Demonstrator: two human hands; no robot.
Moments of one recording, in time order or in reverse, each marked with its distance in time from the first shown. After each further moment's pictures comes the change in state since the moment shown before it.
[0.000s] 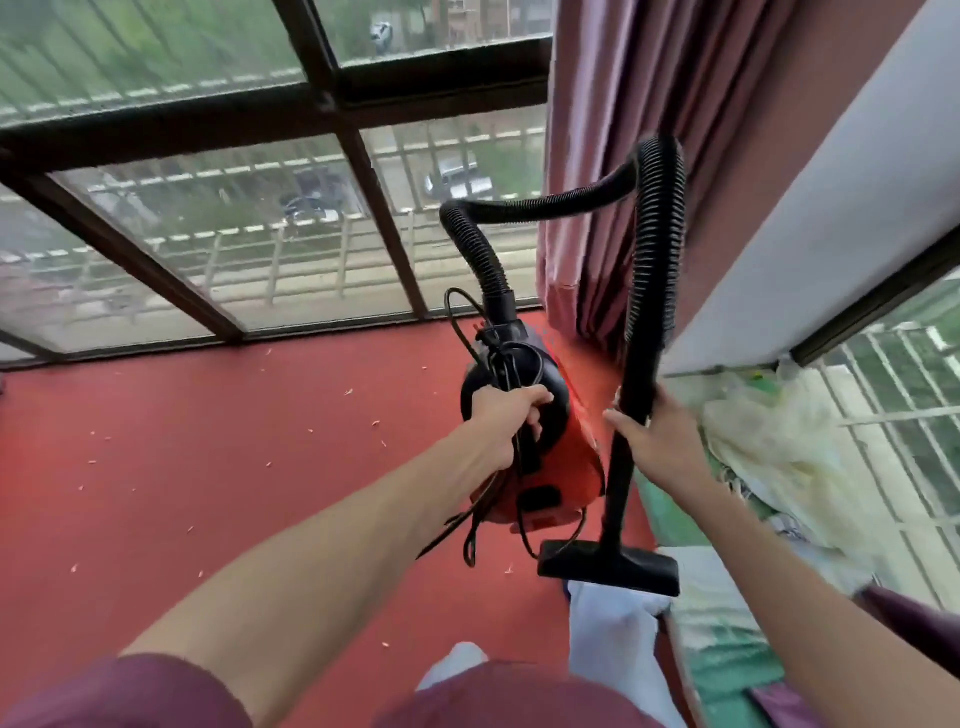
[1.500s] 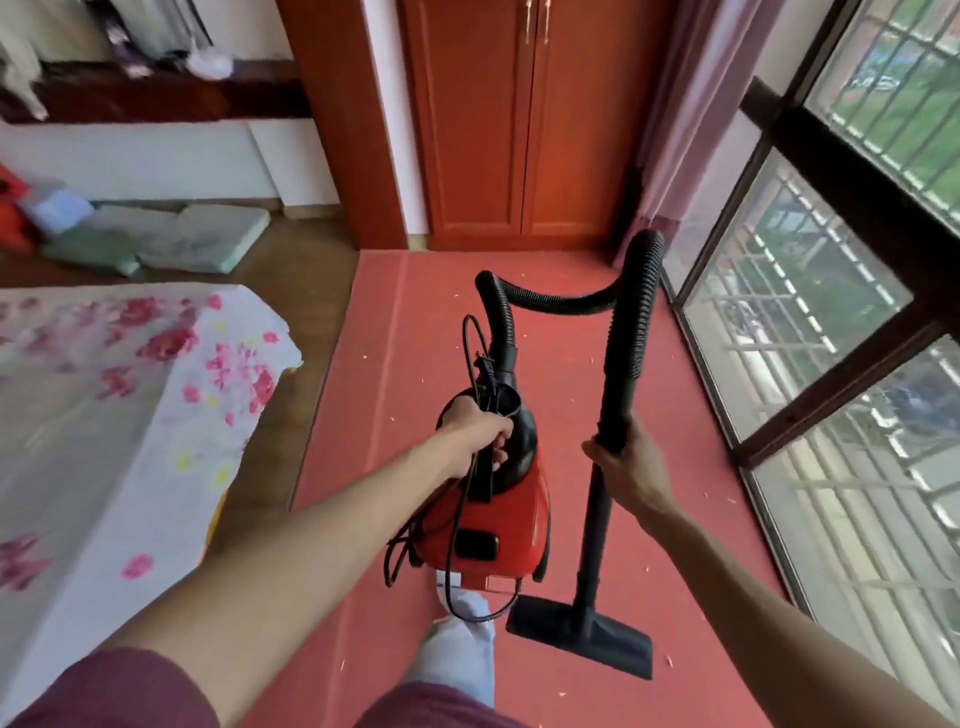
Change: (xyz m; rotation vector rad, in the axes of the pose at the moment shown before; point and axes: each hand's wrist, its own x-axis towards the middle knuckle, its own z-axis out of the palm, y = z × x) left_hand -0.180 -0.066 -0.637 -0.824 1.145 -0.020; right_hand -0.179 -0.443 0.583 -0.349 -1.242 -0.958
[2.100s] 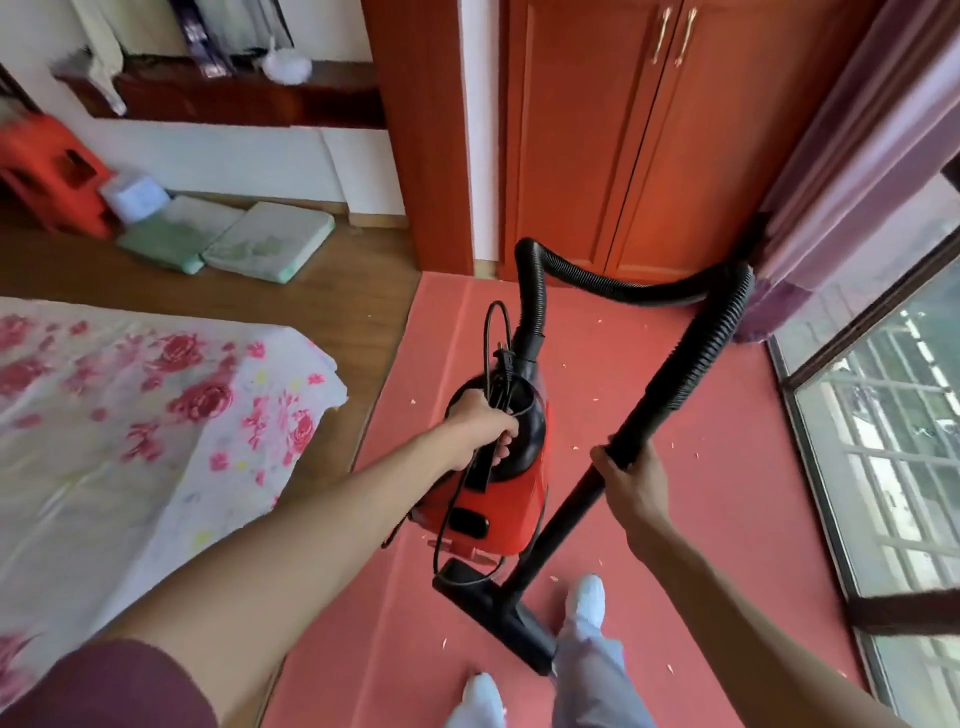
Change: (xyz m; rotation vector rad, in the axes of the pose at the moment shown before) left_hand 0.265 0.174 -0.157 0.015 0.056 -0.013; right_hand 0.288 -0.162 0.143 0.222 -0.009 0.092
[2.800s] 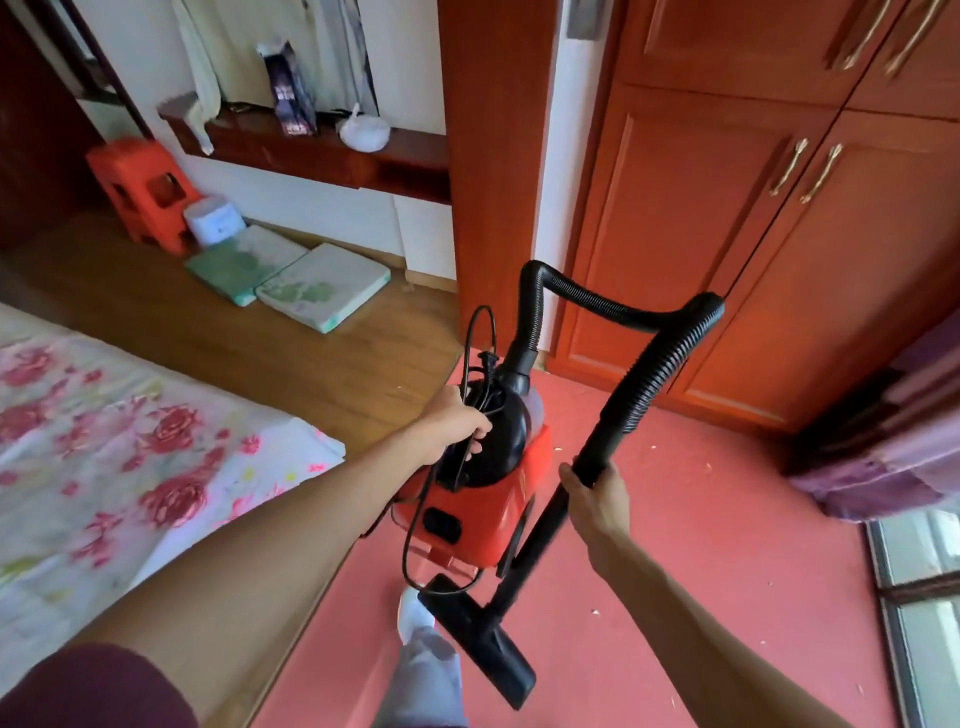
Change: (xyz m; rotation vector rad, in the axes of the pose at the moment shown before) left_hand 0.258 0.203 -0.133 -0.052 0.256 0.020; right_hand 0.314 -0.169 0.152 -0.053 -0.220 -0.028
